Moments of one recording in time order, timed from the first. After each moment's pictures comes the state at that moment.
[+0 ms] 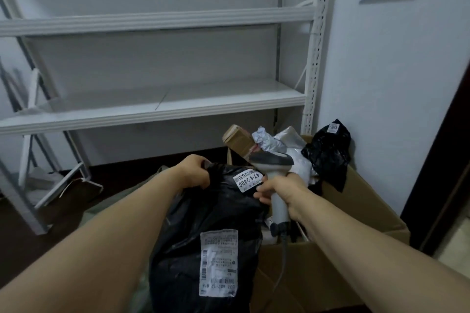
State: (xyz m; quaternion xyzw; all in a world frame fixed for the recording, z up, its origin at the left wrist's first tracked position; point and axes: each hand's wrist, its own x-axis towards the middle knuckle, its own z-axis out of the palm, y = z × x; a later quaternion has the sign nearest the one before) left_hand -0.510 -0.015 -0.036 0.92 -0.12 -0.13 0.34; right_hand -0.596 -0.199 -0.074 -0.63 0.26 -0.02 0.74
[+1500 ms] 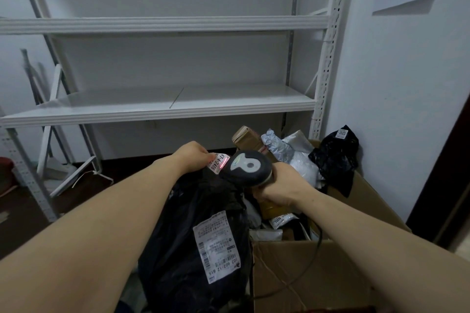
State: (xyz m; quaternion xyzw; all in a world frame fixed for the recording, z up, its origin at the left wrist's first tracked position) left_hand -0.504 0.015 -0.020 0.96 -0.12 -0.04 0.26; right_hand -0.629 -0.174 -0.037 -0.93 -0.02 -0.05 0.36
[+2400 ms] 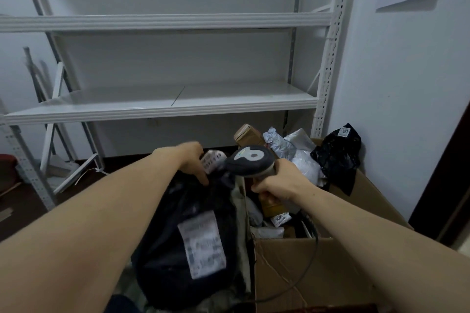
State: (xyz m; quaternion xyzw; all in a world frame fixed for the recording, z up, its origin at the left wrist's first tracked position) left_hand -0.506 0.029 -0.005 0.98 -0.15 -0.11 0.03; right_hand -0.622 -0.170 -0.038 -0.86 0.06 0.01 0.51
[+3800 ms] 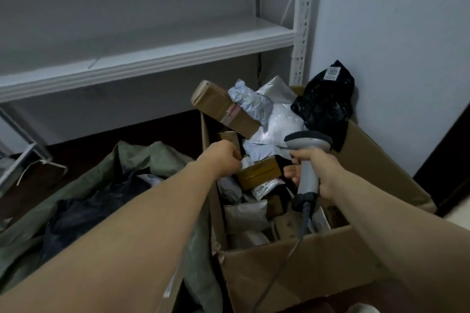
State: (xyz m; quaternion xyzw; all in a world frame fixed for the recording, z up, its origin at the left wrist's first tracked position) left_hand -0.414 -0.162 -0.155 0.95 -0.24 -0.14 0.15; right_hand -0.528 -0.331 -0.170 -0.52 0.37 -0.01 0.77
